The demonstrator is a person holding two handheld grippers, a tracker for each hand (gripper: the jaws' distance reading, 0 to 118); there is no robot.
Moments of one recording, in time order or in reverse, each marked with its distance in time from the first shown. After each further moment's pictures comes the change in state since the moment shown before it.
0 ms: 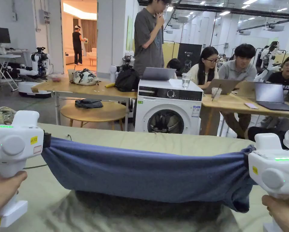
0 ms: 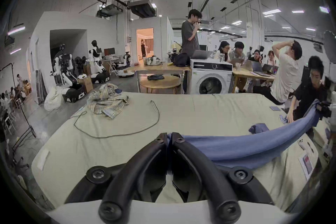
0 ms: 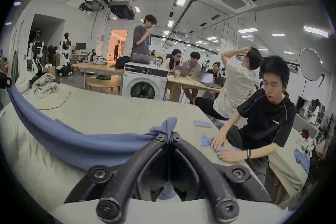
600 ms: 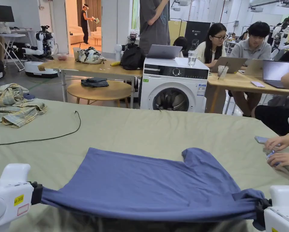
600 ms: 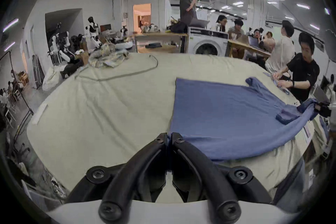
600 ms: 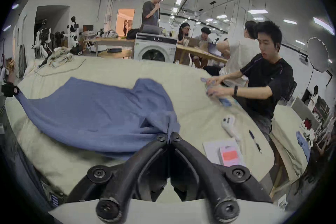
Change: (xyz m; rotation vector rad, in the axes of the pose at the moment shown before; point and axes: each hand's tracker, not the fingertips) left arm -0.012 -0.173 0.057 -0.284 -0.043 0.007; right arm 0.010 -0.156 0.104 -0.256 0.097 0.018
